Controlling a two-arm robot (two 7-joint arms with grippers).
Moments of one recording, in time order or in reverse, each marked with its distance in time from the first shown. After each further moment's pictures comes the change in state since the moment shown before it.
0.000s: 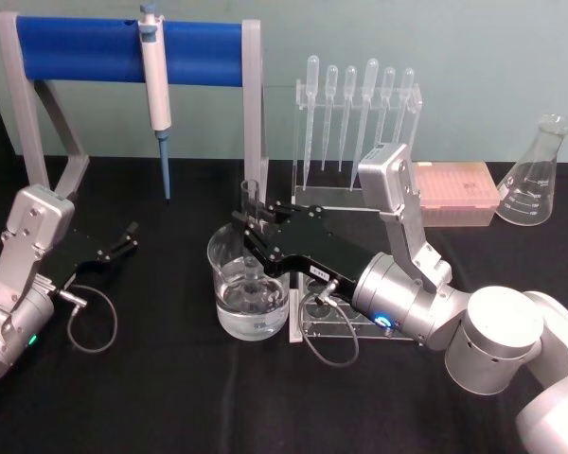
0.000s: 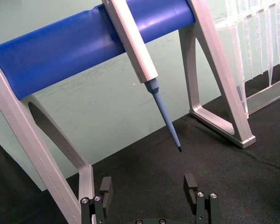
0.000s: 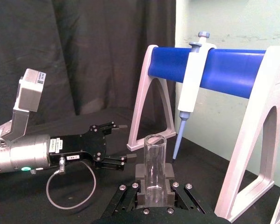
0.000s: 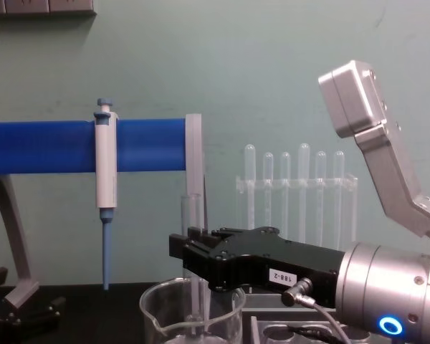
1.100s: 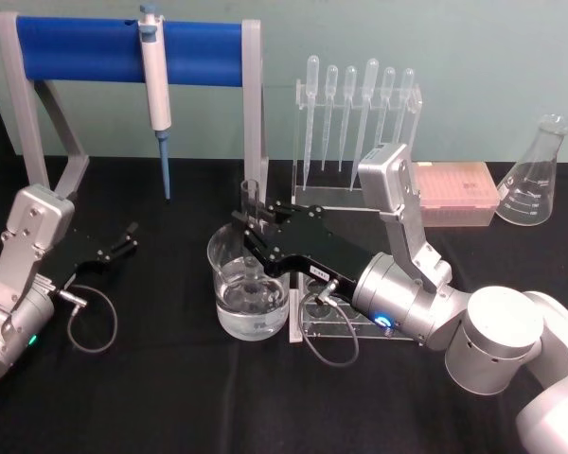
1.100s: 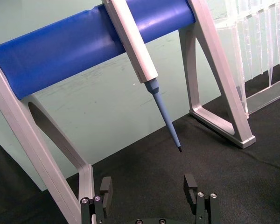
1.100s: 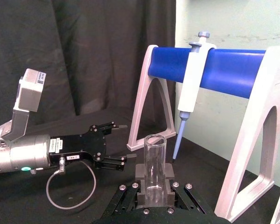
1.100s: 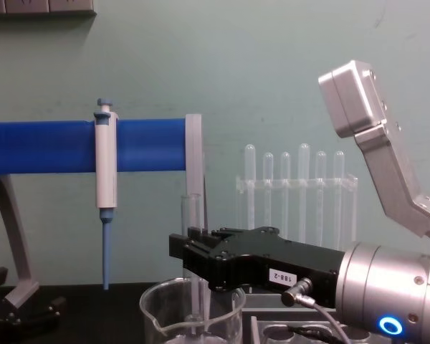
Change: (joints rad) left arm 0.000 0.000 0.000 0.000 0.000 0.000 0.000; right arm 0.000 0.000 0.000 0.000 0.000 0.000 0.000
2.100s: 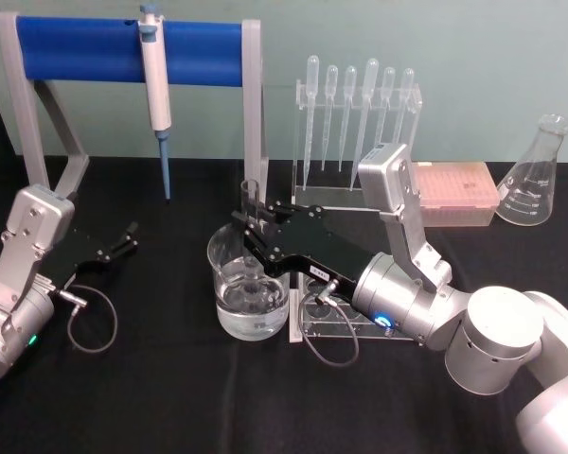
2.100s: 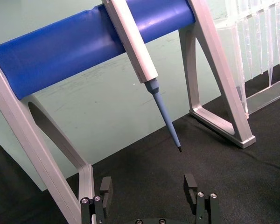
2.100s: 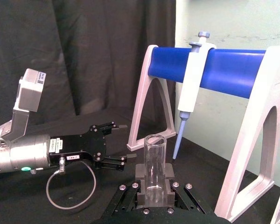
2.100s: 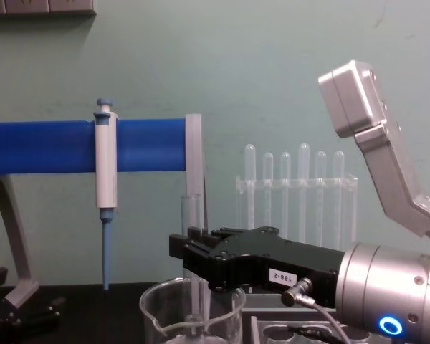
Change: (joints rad) left arm 0.000 0.000 0.000 0.000 0.000 0.000 0.000; right arm 0.000 0.000 0.000 0.000 0.000 0.000 0.000
